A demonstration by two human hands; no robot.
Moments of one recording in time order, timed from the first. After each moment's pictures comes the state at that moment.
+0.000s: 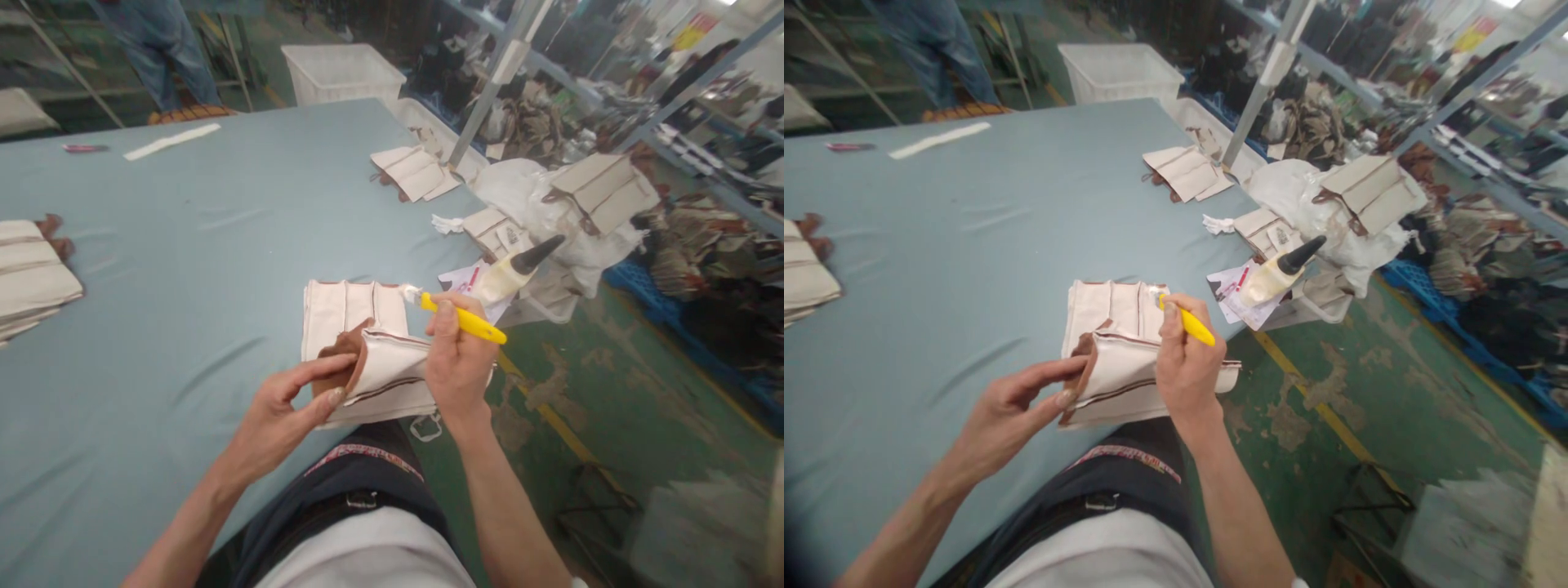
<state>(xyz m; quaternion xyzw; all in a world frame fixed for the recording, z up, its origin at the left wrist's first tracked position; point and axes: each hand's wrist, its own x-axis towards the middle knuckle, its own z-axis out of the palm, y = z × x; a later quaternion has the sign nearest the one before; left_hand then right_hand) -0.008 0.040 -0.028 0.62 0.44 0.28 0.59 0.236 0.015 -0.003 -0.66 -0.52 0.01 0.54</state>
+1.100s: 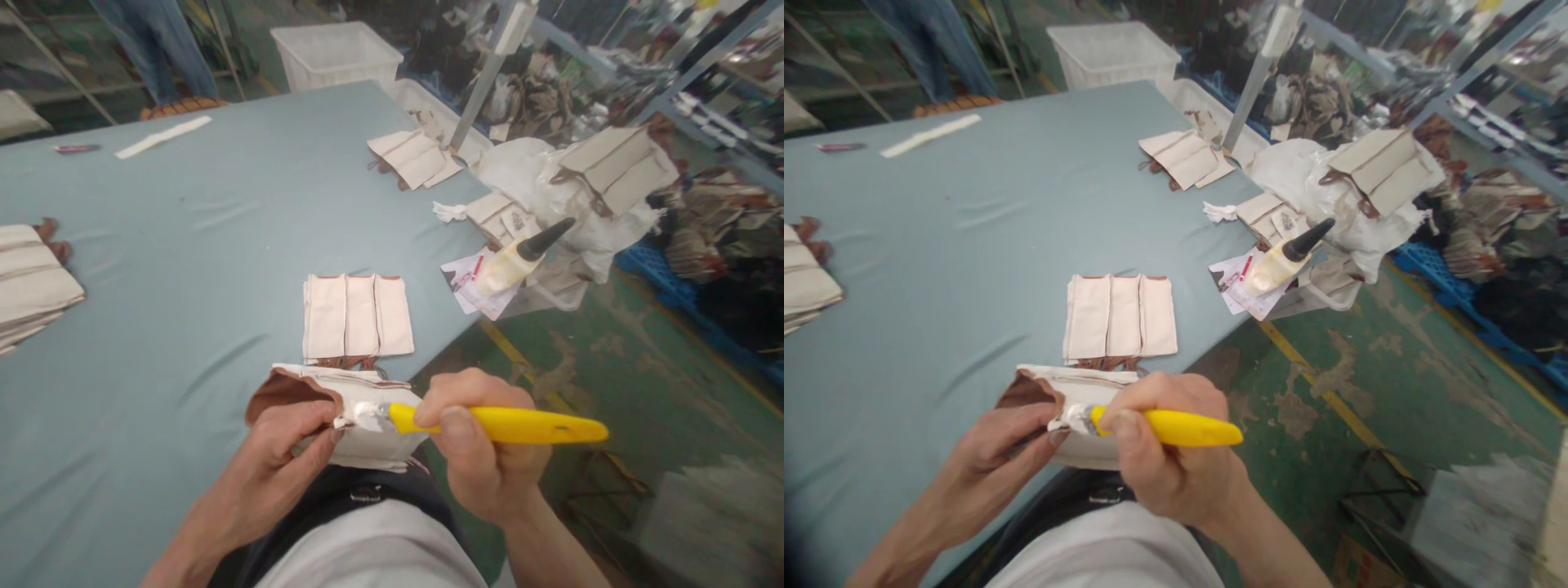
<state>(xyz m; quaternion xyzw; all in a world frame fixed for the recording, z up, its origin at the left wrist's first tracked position) -0.008 0.010 -0.004 0.78 0.33 0.22 0.49 0.217 -0.045 0.037 -0.53 -0.60 0.22 0.56</state>
